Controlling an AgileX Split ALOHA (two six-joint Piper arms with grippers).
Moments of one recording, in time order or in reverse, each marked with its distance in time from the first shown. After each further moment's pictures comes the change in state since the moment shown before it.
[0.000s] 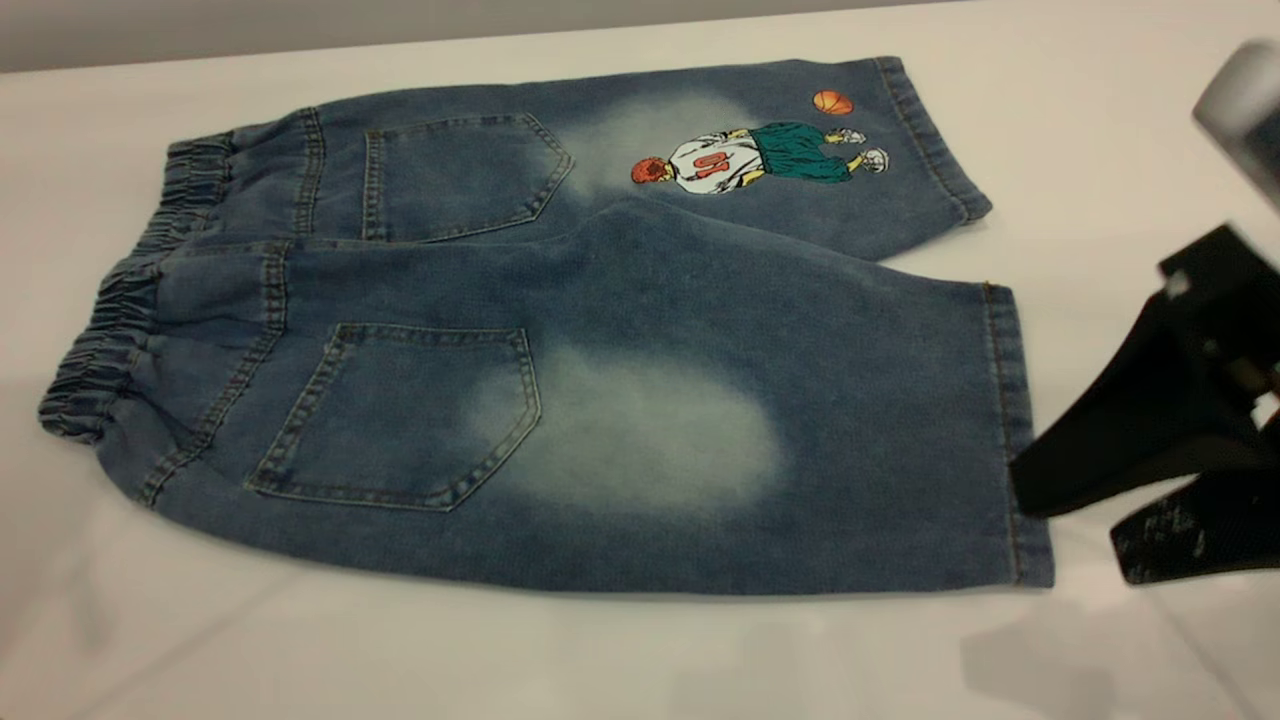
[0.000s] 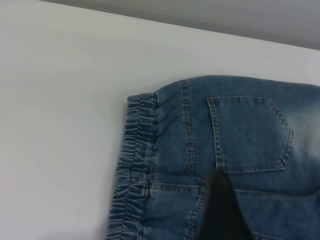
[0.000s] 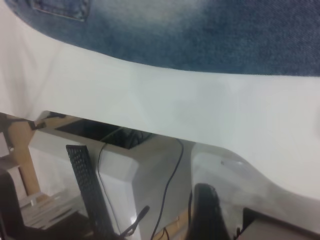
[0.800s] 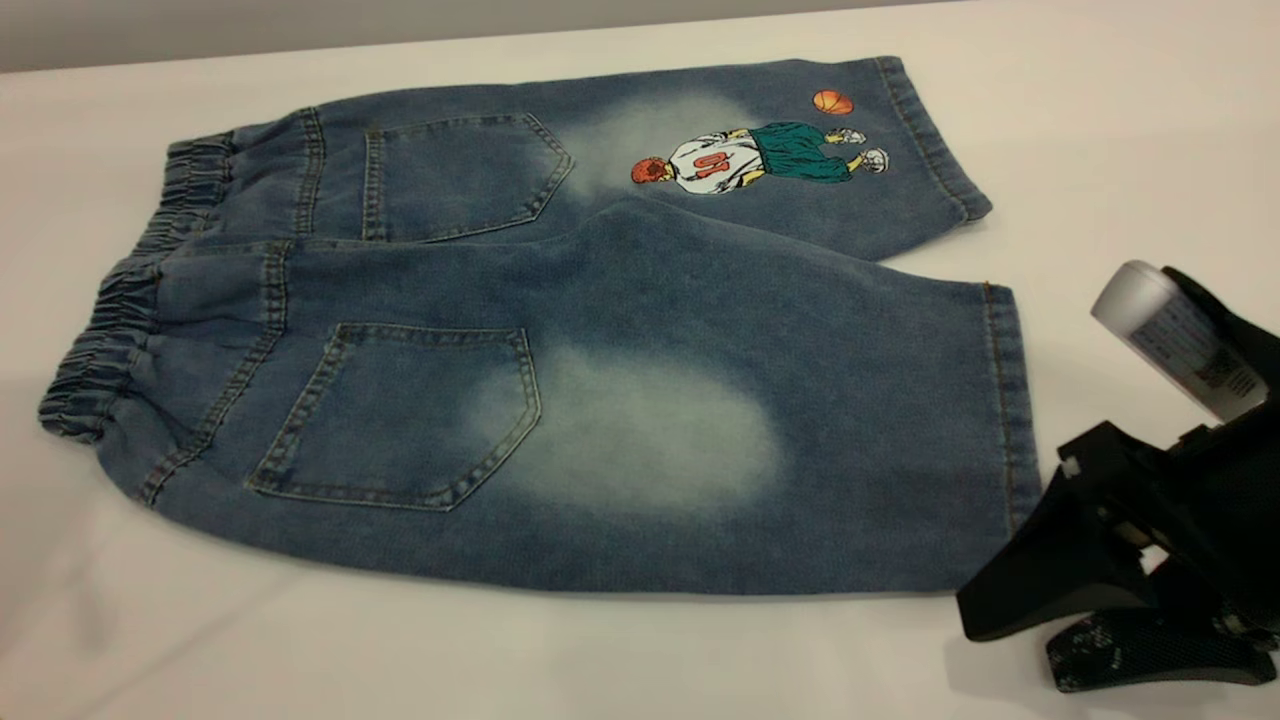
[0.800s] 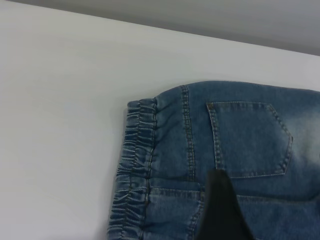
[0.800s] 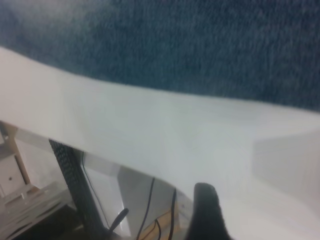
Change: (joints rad) left arm 0.000 0.000 0.000 0.000 -0.014 0.000; right arm 0.000 0.443 -0.034 0.360 0.004 -0.517
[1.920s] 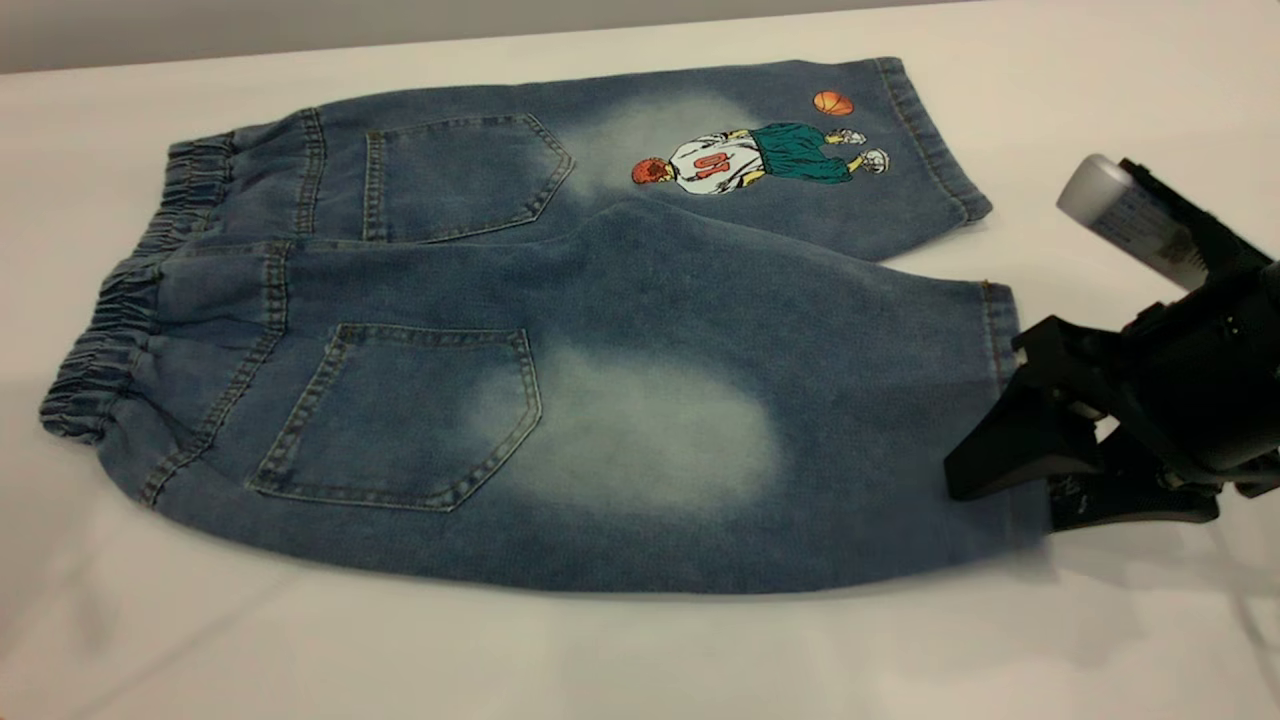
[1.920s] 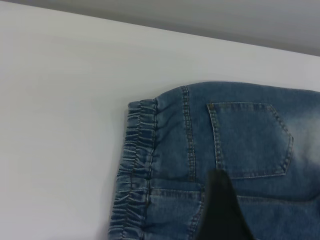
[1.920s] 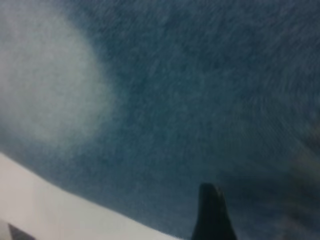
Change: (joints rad) left arm 0.000 0.000 0.000 0.001 -0.001 0.000; right arm -0.003 -0.021 -0.148 0.006 -0.174 -0.007
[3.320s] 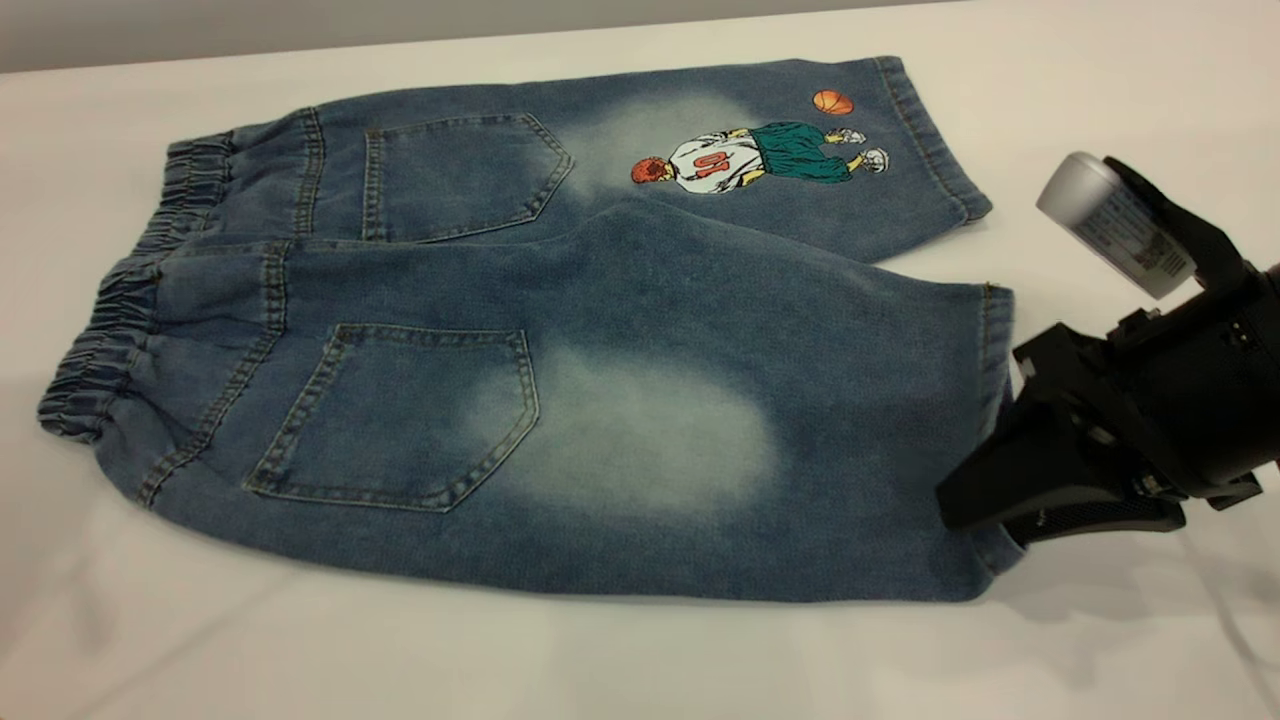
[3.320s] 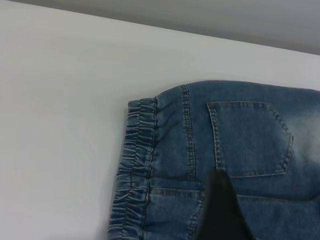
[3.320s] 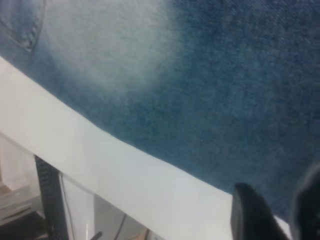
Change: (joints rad) left arm 0.000 0.000 0.000 0.000 0.003 0.000; right arm 0.003 -0.009 0.002 -0.111 0.159 -0.001
